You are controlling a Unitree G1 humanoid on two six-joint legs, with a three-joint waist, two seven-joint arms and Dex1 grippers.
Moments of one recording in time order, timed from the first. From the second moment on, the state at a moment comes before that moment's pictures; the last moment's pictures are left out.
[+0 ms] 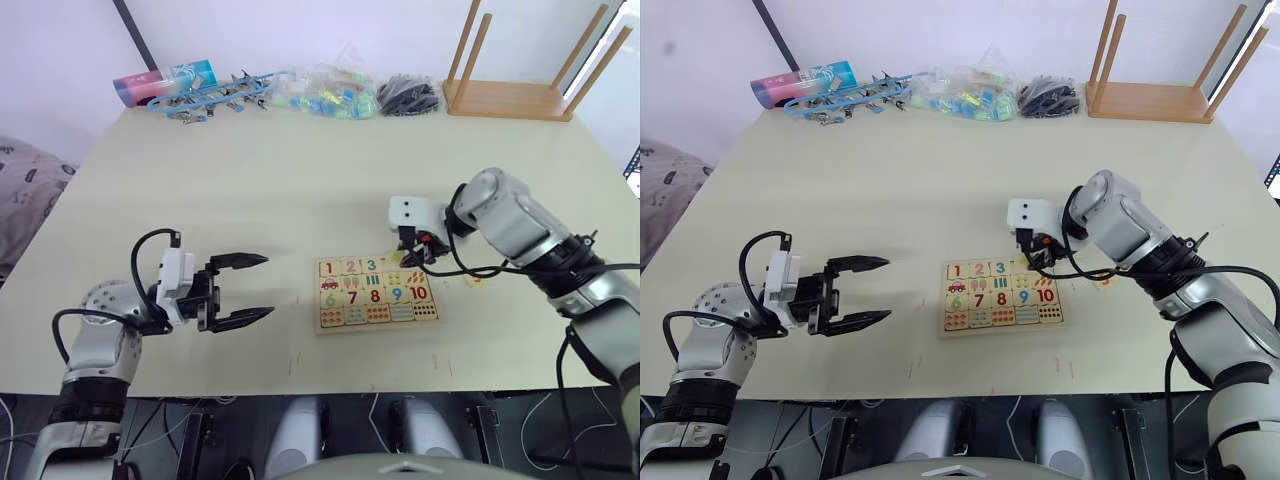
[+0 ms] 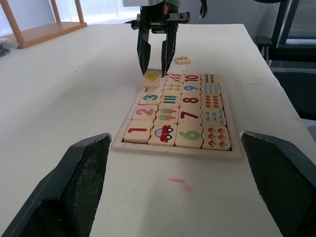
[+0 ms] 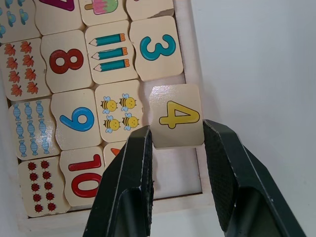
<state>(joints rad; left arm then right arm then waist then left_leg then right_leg) -0.17 0.73 0.12 0.21 -0.57 -0.16 -1.50 -0.99 -0.63 0.66 0.14 -0.08 0.73 1.35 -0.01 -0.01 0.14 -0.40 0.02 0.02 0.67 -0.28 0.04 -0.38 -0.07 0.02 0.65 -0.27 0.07</state>
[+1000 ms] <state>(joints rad) -0.16 0.73 0.12 0.17 -0.56 -0.14 -1.46 -0.98 -0.60 0.68 0.15 -0.15 0.69 1.37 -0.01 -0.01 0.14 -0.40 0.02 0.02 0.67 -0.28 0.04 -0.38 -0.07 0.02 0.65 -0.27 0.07</state>
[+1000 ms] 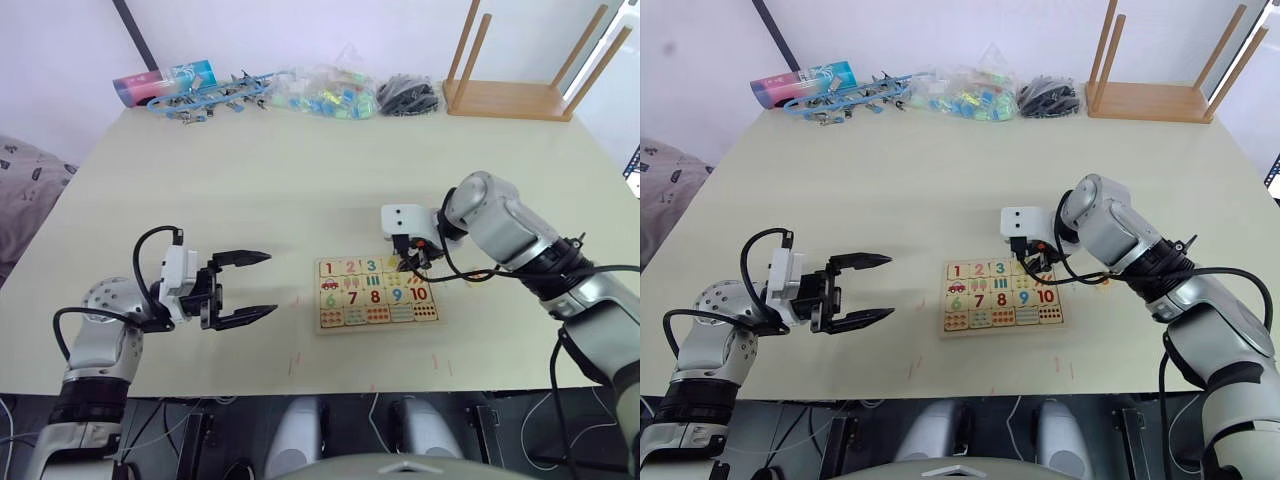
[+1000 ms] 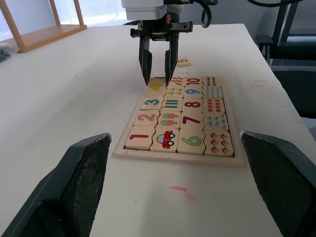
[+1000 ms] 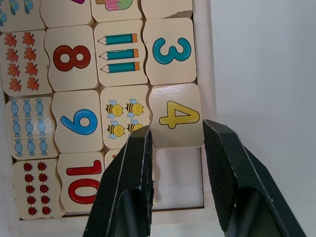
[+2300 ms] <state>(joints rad) -0.20 0.71 0.11 0.17 -0.55 -0.12 -1.47 -0.77 -0.57 0.32 0.05 0.08 0.58 1.25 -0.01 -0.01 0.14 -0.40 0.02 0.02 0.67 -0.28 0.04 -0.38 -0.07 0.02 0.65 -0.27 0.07</state>
